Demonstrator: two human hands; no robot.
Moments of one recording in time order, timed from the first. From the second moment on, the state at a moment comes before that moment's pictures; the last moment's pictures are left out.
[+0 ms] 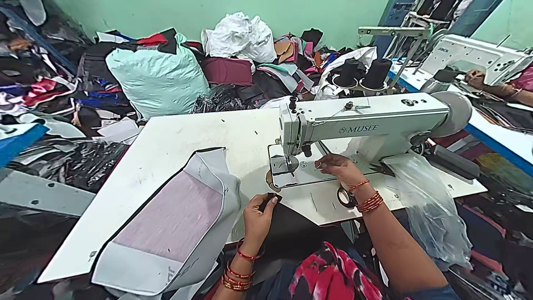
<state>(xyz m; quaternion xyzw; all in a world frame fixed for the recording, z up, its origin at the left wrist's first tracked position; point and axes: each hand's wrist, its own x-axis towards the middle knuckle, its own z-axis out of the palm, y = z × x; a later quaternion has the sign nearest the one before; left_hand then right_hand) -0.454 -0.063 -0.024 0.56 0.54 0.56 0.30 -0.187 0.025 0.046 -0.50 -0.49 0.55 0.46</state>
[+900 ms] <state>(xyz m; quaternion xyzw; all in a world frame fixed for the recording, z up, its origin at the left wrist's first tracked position) -0.455 -0.062 -0.022 0.56 0.52 0.57 0.31 -0.259 -0.007 0.041 -0.51 -0.41 0.67 0.36</state>
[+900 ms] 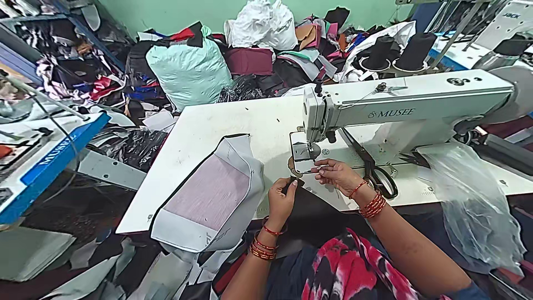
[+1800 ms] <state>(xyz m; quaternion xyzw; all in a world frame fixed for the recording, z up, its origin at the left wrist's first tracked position) -0.454 -0.063 -0.022 0.51 0.51 0.60 0.34 -0.297 -0.025 0.039 -0.45 -0.55 0.60 0.38</state>
